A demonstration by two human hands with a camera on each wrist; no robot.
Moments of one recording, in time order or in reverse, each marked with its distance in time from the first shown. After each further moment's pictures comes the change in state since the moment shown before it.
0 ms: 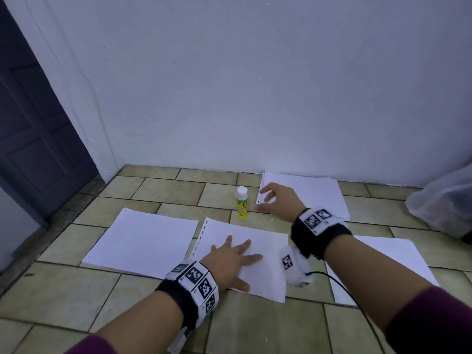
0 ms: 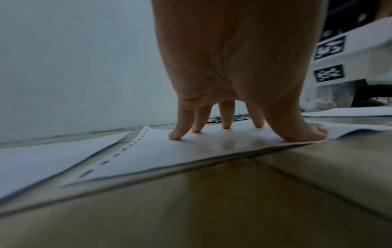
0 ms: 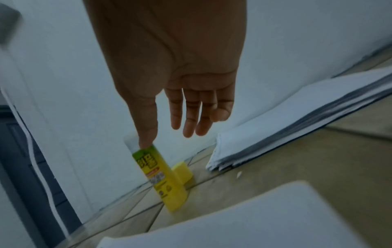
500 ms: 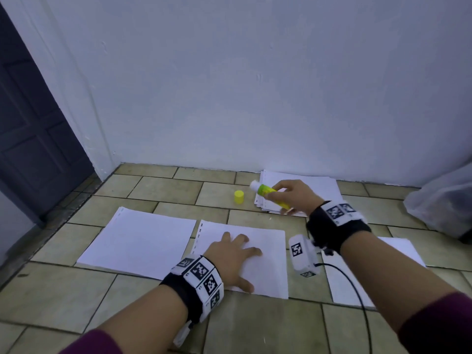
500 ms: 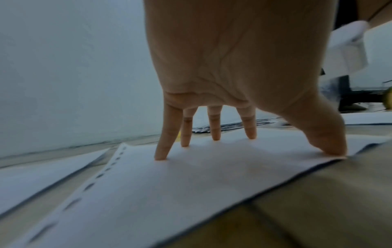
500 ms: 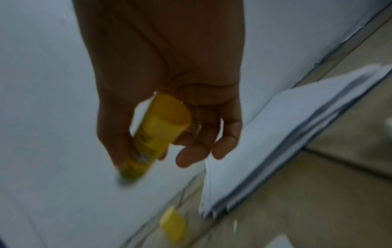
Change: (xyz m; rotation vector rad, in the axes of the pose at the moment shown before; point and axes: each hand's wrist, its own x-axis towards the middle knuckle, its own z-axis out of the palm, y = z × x) left_hand 0.001 0.007 -0.009 0.050 0.134 -0.015; right_hand -0.002 0.010 -0.028 0.249 -0.006 0.146
